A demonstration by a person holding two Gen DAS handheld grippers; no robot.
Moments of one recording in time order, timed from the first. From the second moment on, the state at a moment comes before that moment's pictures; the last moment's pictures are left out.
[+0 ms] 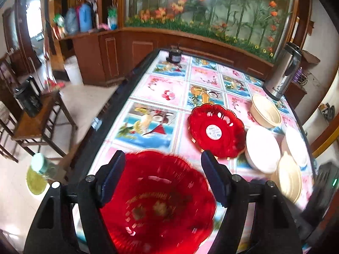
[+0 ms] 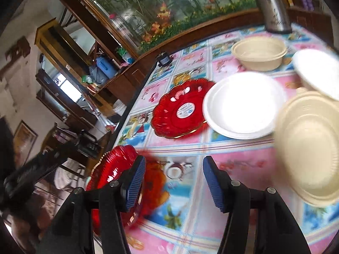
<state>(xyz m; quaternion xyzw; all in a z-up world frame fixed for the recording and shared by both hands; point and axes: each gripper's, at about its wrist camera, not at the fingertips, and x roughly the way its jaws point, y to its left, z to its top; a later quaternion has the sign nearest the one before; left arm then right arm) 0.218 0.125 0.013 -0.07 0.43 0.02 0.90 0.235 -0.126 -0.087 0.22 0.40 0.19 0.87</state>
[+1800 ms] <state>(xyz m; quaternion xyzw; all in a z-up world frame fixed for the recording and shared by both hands) 0.336 0.092 -0.050 -0.06 0.52 0.00 0.85 0.343 -0.112 -0.154 0.38 0.40 0.16 0.82</state>
